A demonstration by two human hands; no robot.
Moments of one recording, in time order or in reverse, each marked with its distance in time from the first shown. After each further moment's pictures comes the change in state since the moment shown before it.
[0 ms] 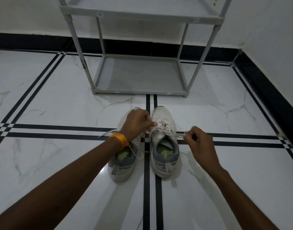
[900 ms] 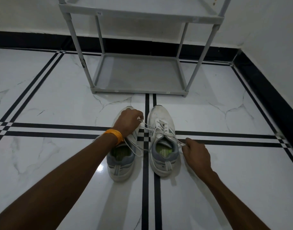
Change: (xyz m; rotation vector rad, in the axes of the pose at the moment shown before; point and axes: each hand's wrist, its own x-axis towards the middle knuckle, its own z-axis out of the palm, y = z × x) left_hand 0.011 -0.028 -0.011 0.465 0.028 0.032; right_hand -0.010 0.039 0.025 -0.509 -0.073 0.122
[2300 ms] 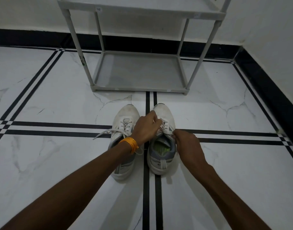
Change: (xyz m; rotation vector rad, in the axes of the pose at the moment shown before) left_hand -0.020 0.055 0.027 -0.377 -0.014 -0.121; right_hand -0.002 -0.046 -0.016 0.010 0.048 -0.311
